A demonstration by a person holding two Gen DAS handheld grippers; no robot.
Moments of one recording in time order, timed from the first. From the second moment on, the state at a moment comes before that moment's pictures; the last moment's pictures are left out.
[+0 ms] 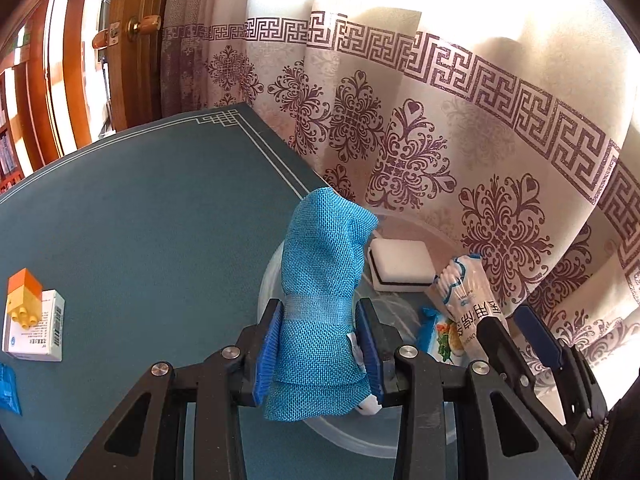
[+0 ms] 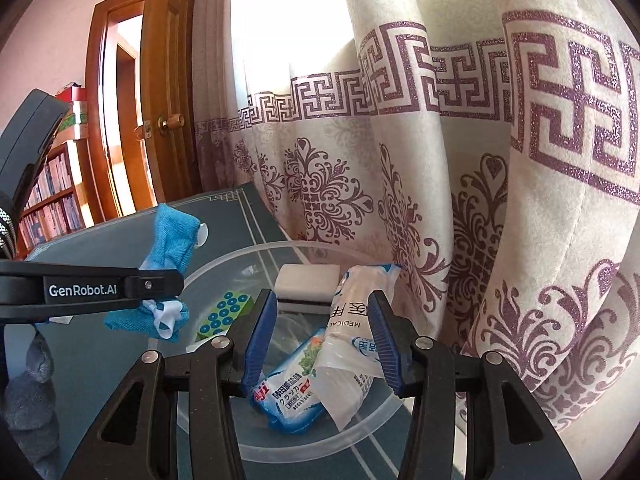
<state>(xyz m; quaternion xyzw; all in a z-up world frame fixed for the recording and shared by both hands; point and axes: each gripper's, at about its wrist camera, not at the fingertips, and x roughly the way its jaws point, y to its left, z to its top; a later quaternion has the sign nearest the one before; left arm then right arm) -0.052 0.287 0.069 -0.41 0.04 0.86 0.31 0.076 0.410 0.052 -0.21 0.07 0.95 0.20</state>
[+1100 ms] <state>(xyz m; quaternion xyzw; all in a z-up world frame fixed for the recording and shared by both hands) -0.045 0.217 0.064 -0.39 0.00 0.90 0.21 0.087 0.381 0.058 -0.20 0.07 0.96 0.17</state>
